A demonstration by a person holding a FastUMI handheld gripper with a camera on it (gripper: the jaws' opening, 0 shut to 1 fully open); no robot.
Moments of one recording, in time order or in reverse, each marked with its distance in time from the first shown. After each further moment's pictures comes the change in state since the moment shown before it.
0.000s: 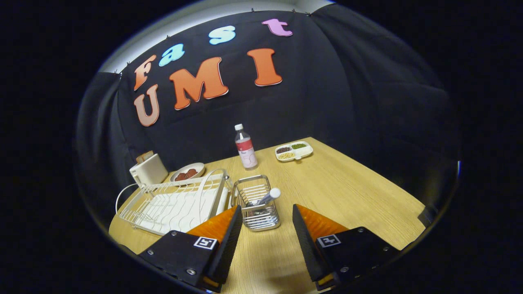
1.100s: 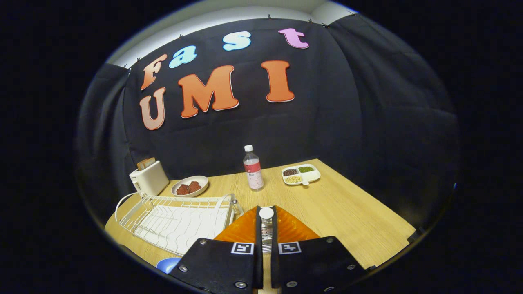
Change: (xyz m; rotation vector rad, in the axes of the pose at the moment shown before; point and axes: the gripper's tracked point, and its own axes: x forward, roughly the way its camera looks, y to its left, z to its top) arm 0.001 0.033 0.062 -0.102 -0.073 -0.006
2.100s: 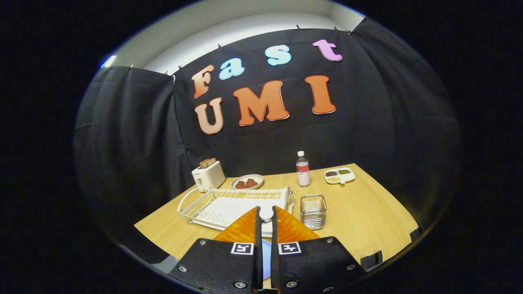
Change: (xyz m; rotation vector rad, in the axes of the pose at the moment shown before) arm -0.159 0.080 -0.005 -0.026 -0.002 0.367
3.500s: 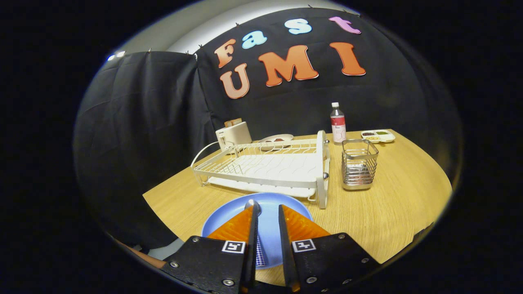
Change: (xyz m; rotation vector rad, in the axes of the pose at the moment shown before) arm 0.040 0.026 -0.127 -0.006 0.134 0.183
